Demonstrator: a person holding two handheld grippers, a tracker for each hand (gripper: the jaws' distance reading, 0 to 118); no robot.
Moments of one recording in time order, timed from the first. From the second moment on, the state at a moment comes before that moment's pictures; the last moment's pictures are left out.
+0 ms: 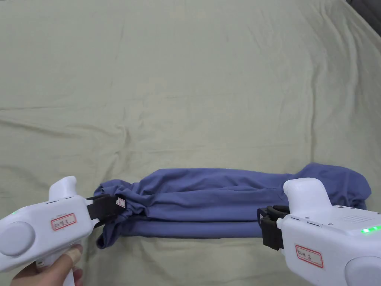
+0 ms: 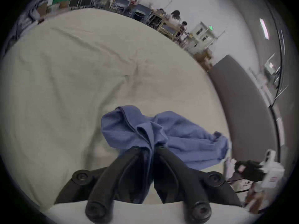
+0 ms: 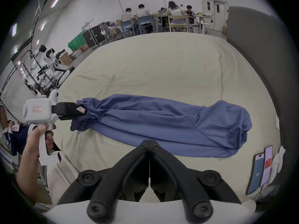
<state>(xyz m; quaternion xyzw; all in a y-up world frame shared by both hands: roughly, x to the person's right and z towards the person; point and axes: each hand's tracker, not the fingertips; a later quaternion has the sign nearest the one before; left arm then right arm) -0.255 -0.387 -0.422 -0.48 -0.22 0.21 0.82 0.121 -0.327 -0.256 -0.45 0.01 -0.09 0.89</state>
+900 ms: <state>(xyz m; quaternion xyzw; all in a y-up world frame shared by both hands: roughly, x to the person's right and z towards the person) -0.366 -0.328 -0.429 -0.42 -0.14 0.29 0.85 0.119 -0.324 -0.262 -0.45 -0.01 -0.10 0.89</state>
